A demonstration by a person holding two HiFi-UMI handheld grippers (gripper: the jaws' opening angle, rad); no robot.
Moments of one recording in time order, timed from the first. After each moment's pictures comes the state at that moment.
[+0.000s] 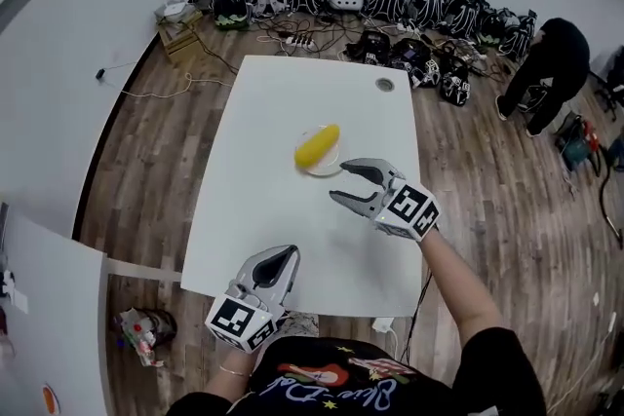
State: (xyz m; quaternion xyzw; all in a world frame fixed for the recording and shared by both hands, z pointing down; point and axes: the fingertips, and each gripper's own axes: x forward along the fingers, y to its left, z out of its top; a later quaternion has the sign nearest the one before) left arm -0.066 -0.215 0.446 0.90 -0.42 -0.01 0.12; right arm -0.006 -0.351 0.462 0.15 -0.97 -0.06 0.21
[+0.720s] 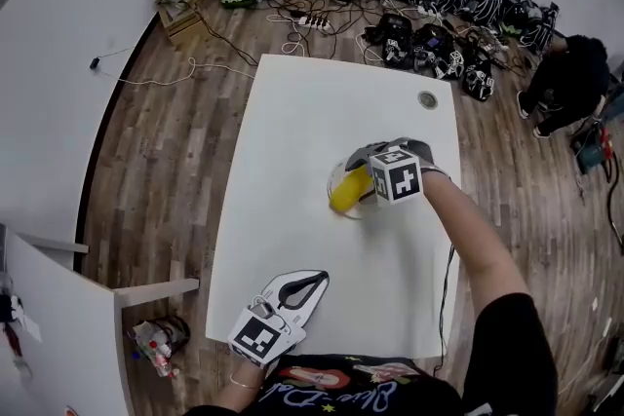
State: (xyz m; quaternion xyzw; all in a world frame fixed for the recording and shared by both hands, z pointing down) left arm -0.109 -0.325 0.489 0.93 -0.34 0.05 0.14; right arm -0.064 -0.502 0.609 -0.18 -0.79 -0.17 0.56
